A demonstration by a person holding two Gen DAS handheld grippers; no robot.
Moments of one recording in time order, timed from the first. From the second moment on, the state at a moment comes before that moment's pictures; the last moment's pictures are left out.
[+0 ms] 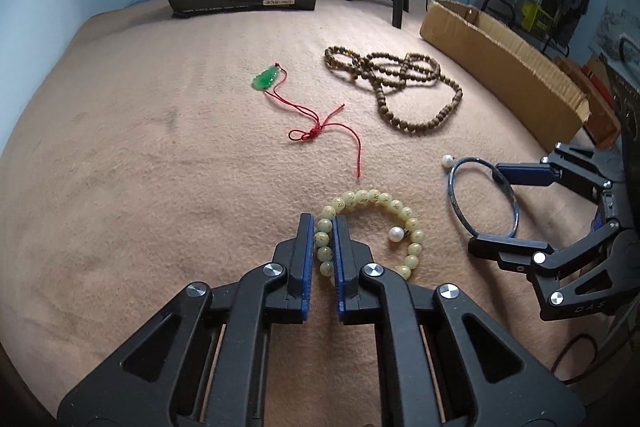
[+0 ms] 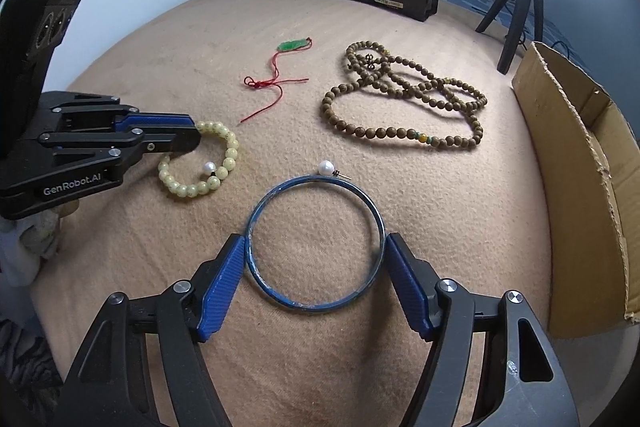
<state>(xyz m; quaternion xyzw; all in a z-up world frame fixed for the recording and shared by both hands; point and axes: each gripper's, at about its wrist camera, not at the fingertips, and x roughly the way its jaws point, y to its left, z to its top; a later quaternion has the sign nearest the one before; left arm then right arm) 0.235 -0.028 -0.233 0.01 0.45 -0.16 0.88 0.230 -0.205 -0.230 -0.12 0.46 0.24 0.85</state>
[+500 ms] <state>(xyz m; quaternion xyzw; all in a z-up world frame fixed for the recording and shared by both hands) 0.221 -0.021 -0.178 0.00 0.40 -0.15 0.90 0.215 -0.229 -0.182 -0.10 0.41 0.22 0.88</state>
